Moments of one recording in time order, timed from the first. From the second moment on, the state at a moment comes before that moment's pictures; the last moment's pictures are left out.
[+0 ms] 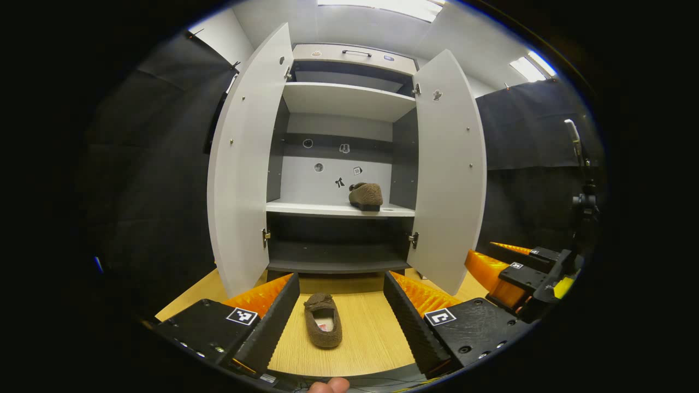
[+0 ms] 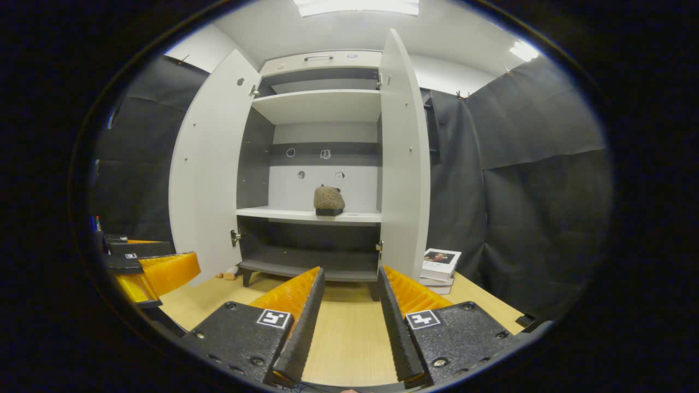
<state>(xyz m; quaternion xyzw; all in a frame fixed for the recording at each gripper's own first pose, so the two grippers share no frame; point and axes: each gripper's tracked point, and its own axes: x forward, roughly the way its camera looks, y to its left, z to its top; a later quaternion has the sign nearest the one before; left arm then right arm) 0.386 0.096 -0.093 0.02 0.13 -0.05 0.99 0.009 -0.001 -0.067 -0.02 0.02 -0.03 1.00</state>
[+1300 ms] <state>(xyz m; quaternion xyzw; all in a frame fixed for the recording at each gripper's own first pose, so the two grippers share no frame) 0.487 0.173 -0.382 -0.06 0.44 -0.01 0.90 0.014 -0.033 -0.083 -0.02 0.09 -0.06 0.99</state>
